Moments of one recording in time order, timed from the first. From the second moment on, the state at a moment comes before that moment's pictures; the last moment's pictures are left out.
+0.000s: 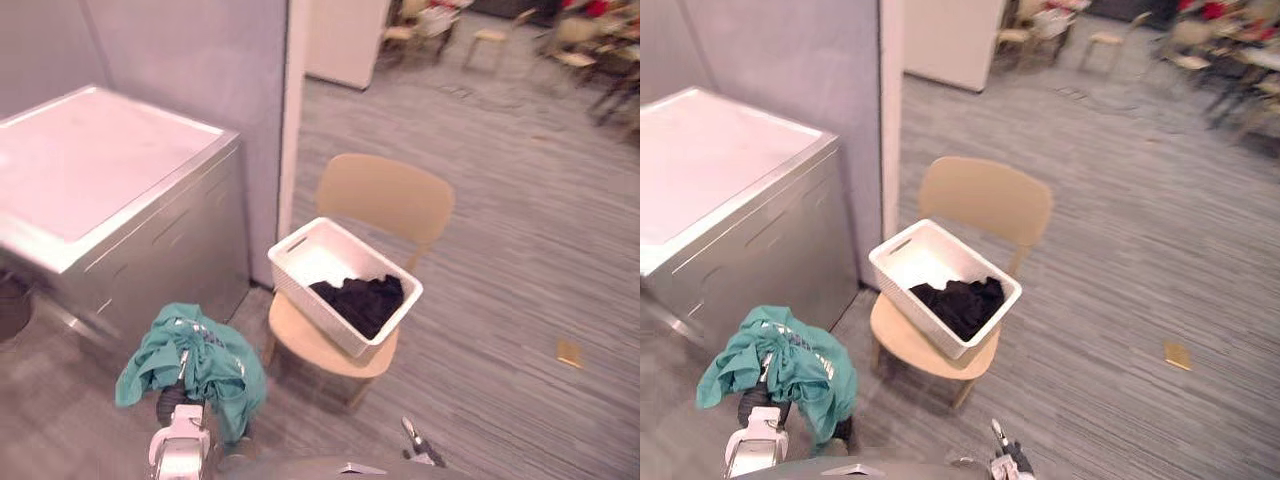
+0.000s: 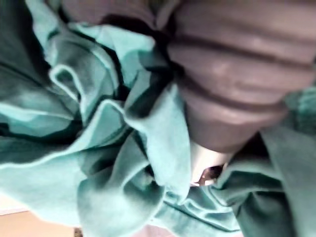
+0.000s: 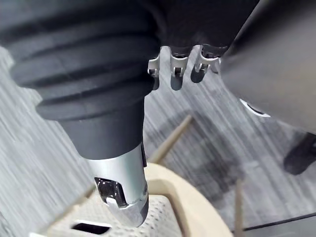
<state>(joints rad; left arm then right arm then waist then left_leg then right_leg) 0.47 -0.11 0.11 -0.02 -1.14 -0.04 0.12 0.22 -0.02 -0.20 0.78 0.86 0.01 -0.03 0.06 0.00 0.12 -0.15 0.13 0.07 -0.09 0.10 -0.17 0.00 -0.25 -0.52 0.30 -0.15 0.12</state>
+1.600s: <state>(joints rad) 0.33 -0.07 -0.13 0.12 -1.02 -0.04 0.11 0.26 0.04 -0.14 0.45 0.82 -0.04 -0.12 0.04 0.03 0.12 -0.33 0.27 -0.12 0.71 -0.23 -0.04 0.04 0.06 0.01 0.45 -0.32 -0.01</state>
